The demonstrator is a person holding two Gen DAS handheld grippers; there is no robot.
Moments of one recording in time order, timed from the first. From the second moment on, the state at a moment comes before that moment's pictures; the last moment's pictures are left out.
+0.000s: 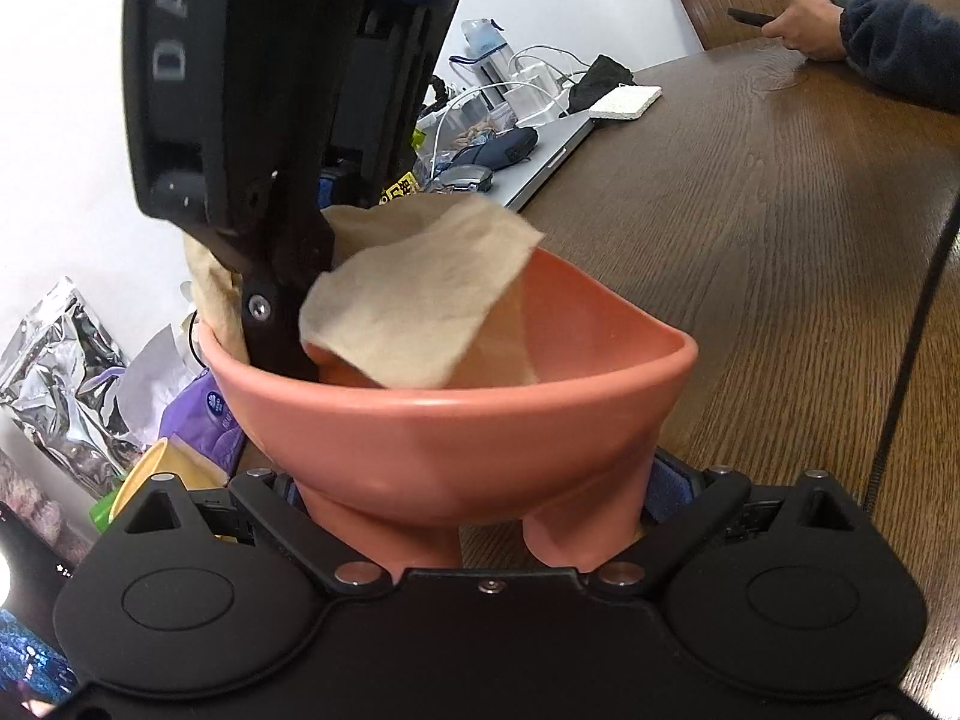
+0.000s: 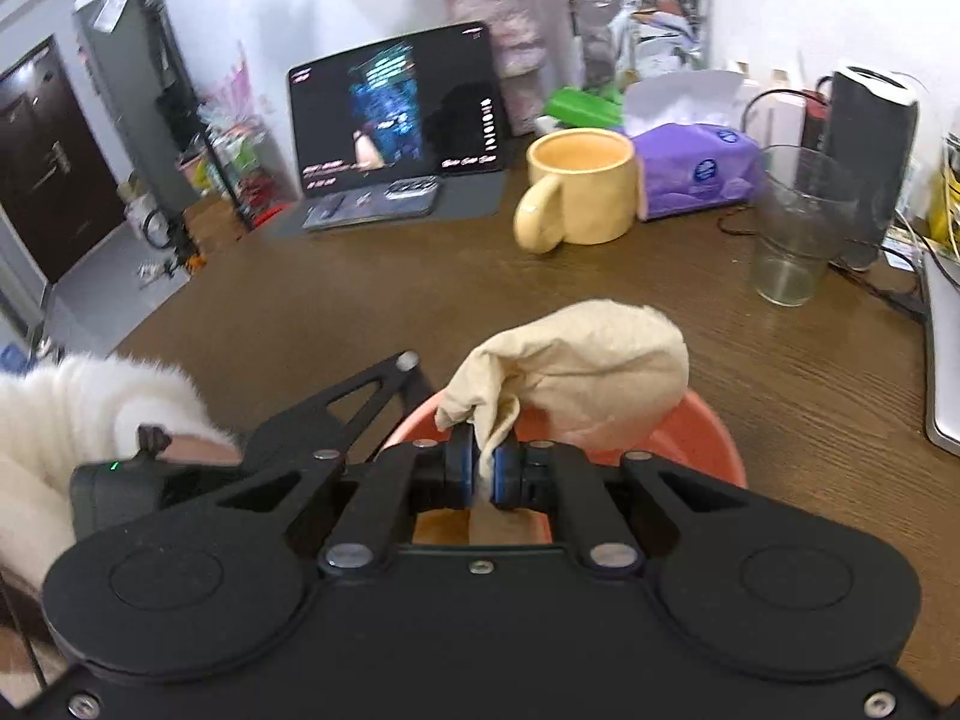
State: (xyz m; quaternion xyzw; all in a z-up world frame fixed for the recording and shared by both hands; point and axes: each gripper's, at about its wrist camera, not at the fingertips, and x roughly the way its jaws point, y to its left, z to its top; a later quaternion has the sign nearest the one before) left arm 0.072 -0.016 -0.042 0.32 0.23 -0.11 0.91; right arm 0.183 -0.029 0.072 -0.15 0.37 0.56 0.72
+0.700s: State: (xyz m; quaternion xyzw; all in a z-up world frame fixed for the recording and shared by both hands) left arm 0.067 -0.023 -0.045 0.33 0.23 -0.11 0.91; right arm 0.127 -0.044 0.060 -0.28 0.39 0.54 0.69
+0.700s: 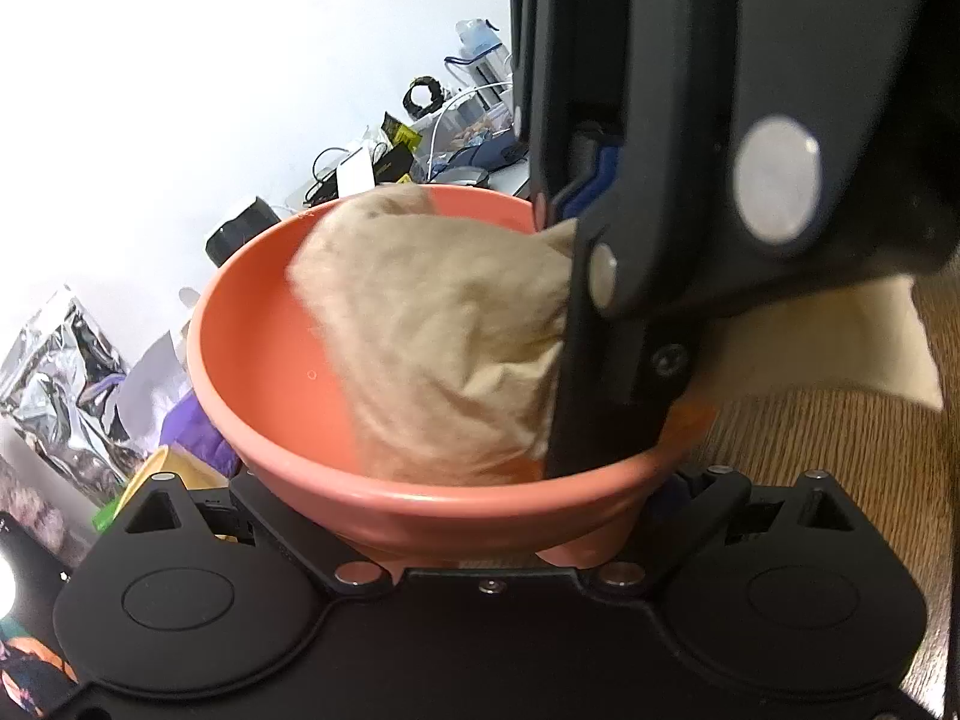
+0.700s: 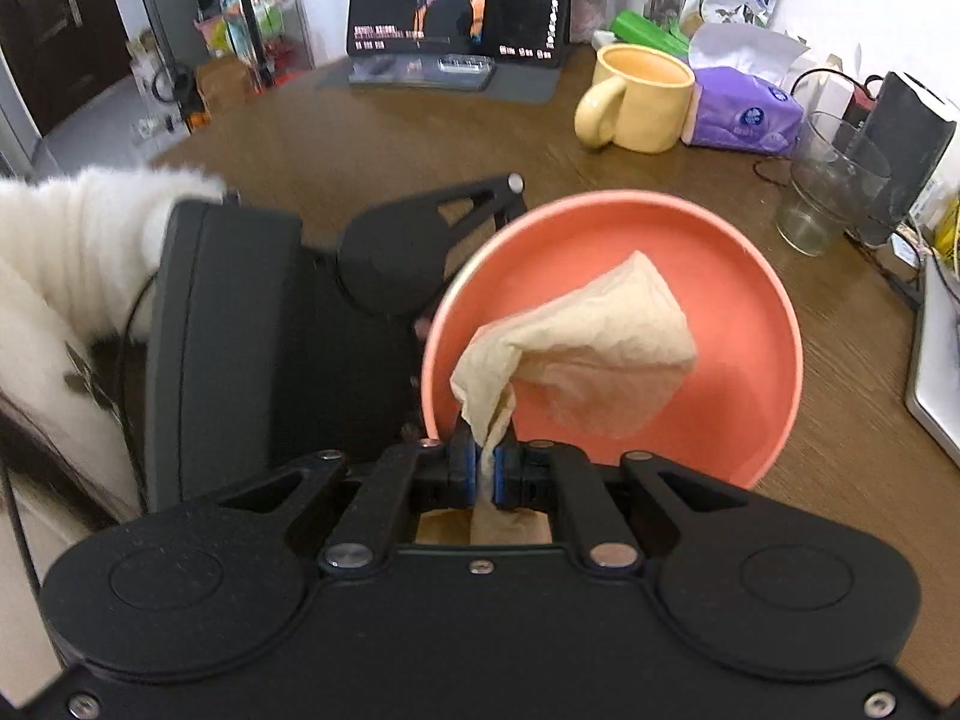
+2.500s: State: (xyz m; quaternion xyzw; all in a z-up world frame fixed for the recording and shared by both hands) left arm 0.072 -0.017 -0.045 0.34 0.22 -0.12 0.91; right arm 0.182 -0.019 0.076 -0.25 0.32 0.52 0.75
